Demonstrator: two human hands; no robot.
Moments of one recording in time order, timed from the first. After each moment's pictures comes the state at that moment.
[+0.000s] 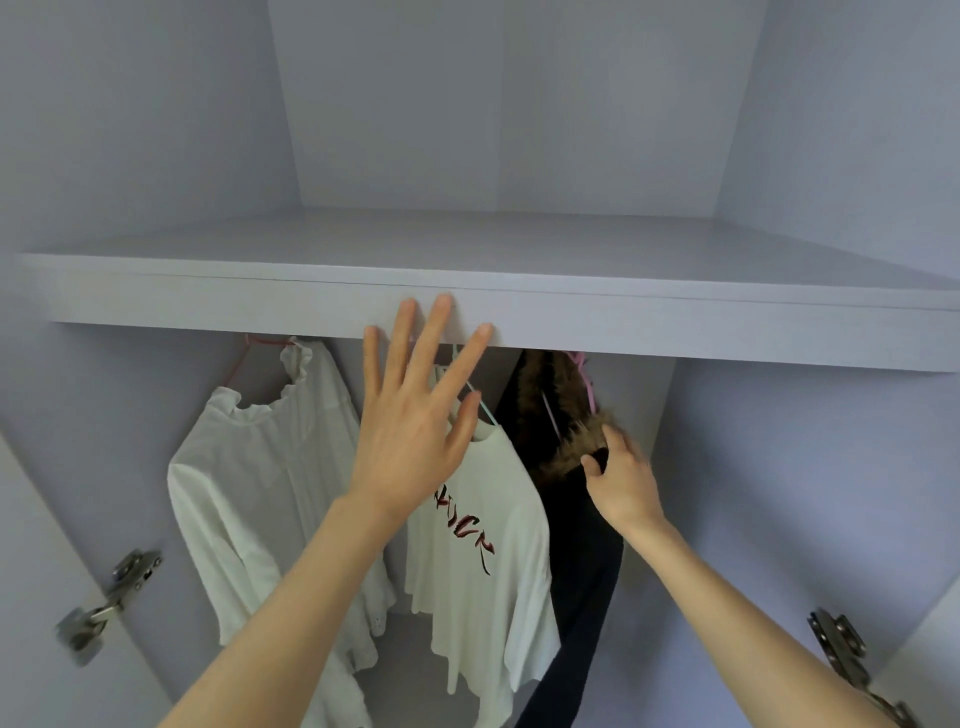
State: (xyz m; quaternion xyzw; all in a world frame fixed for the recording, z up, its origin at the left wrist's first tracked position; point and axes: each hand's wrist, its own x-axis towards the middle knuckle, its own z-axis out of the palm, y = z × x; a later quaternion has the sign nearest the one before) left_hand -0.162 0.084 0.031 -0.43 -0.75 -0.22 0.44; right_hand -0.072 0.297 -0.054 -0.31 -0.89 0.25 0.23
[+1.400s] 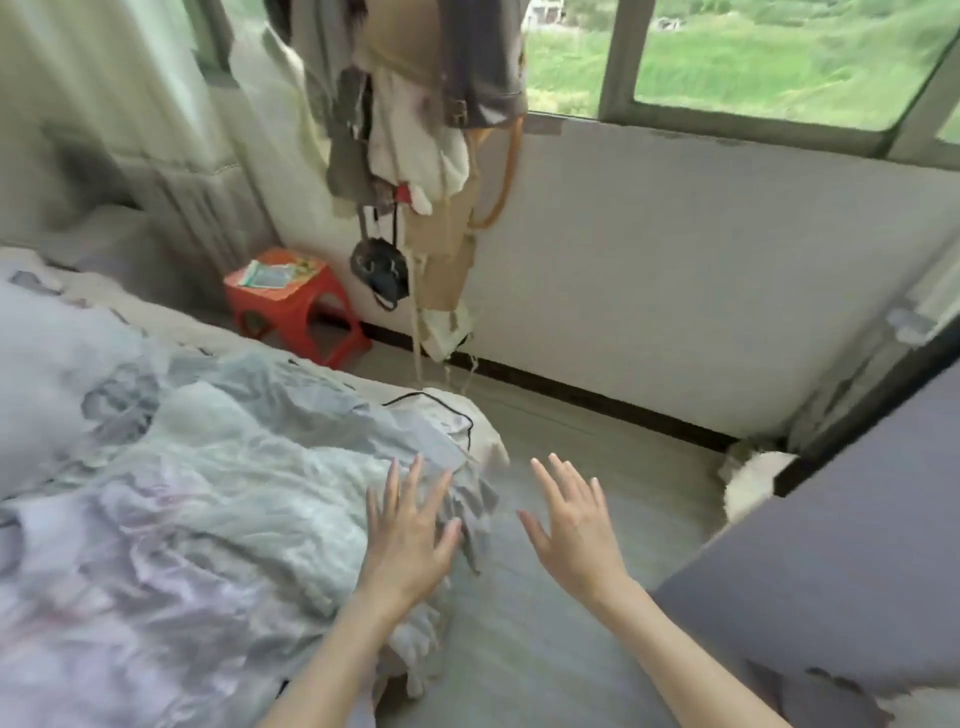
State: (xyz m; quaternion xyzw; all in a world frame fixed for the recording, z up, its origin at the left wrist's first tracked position) left_hand 0.474 -0.384 -0.230 0.53 -0.83 -0.12 0.09; right_hand 0.281 -0.330 -0.228 0.64 -0.74 0.18 -0.10
